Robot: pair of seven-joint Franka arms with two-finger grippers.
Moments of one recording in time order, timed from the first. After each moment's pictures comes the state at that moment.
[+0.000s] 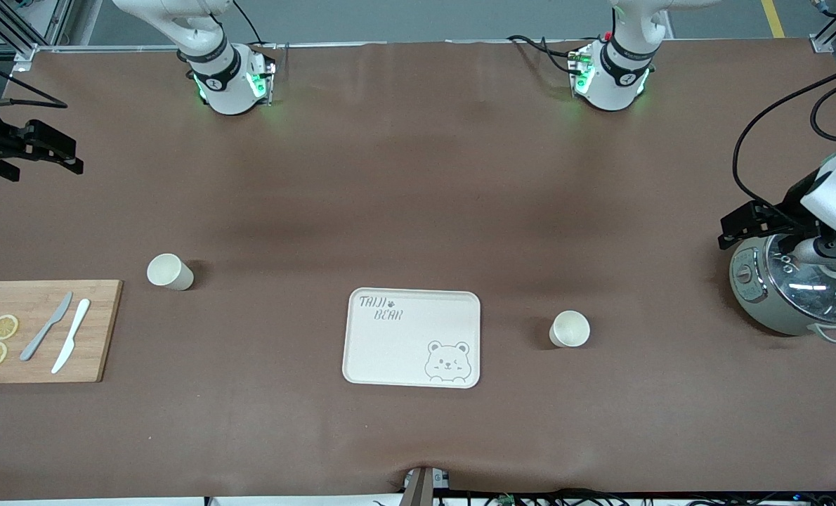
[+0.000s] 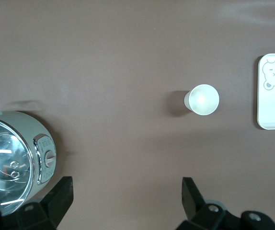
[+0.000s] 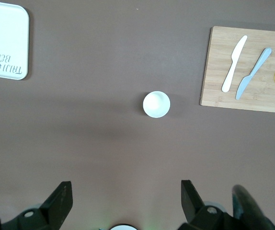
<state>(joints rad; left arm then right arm) 0.00 0.11 -0.02 -1.61 -0.05 1.81 0.06 -0.04 -0.02 0.01 -1.54 0.01 1.44 -0.13</state>
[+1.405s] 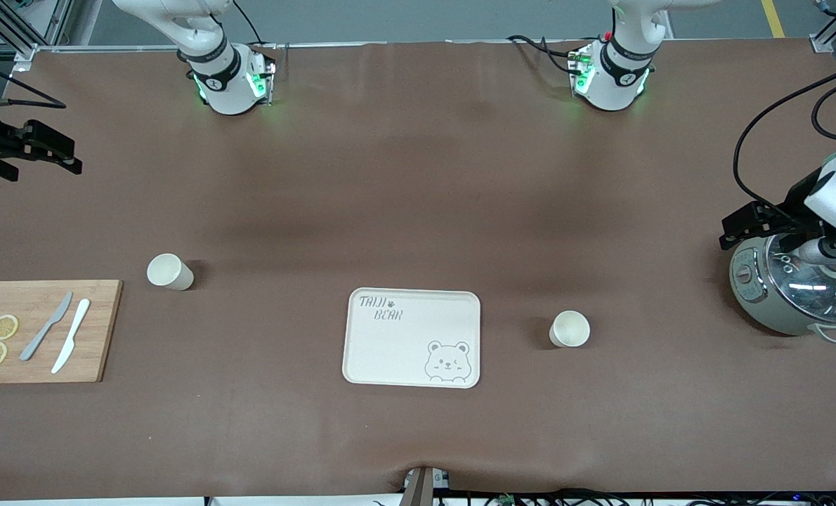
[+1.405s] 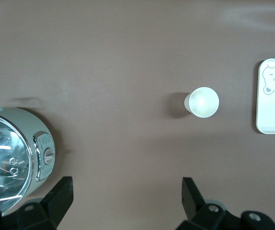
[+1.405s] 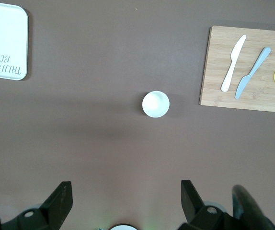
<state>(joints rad) 0.00 0.11 -0.02 -1.60 -0.05 1.80 0.03 -0.04 -0.02 0.01 -1.54 0.01 1.44 -0.13</state>
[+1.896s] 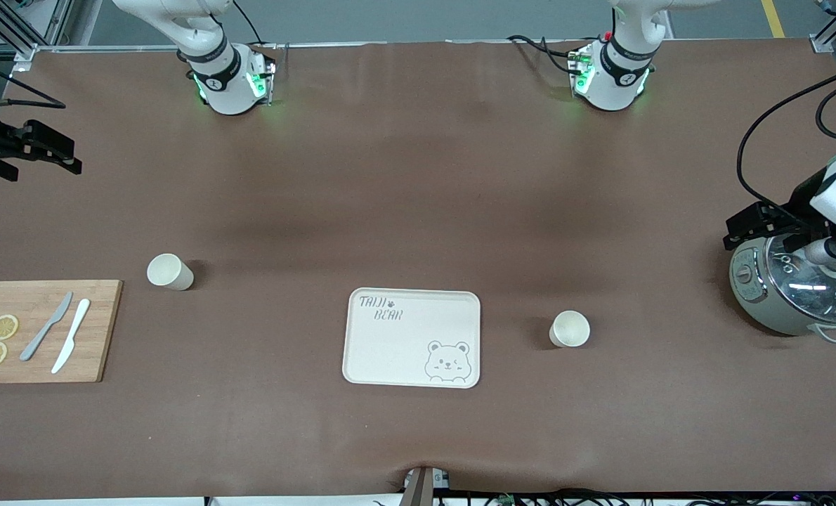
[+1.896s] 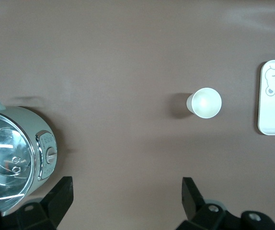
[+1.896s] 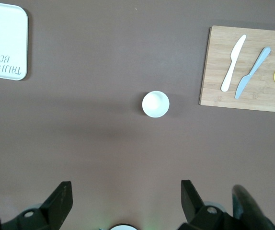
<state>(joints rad) 0.01 0.11 -0.02 -1.60 -0.05 1.80 0.03 -0.04 -0.02 0.01 -1.54 0.01 1.44 -0.13</state>
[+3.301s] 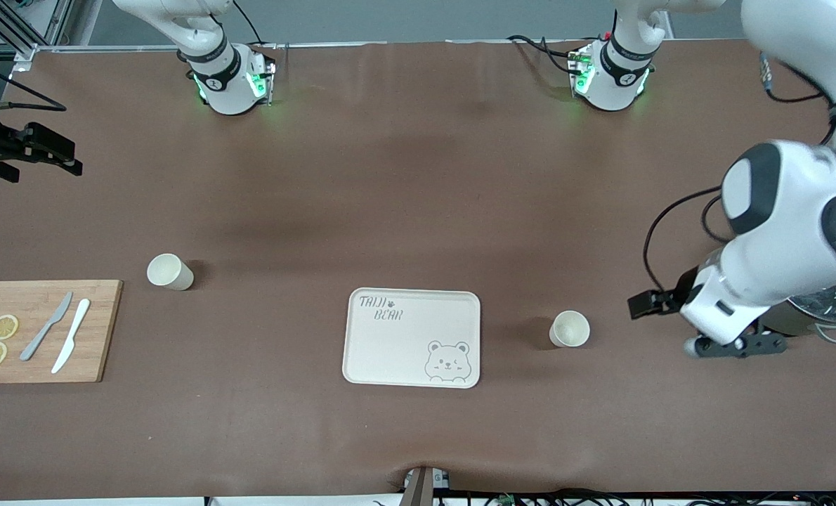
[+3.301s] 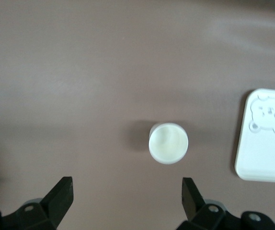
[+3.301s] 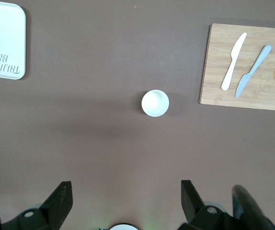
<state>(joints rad) -0.15 0.53 -0.03 -1.30 -0.05 1.88 -0.21 -0.04 -0.01 0.01 -1.54 0.01 1.44 -0.13</state>
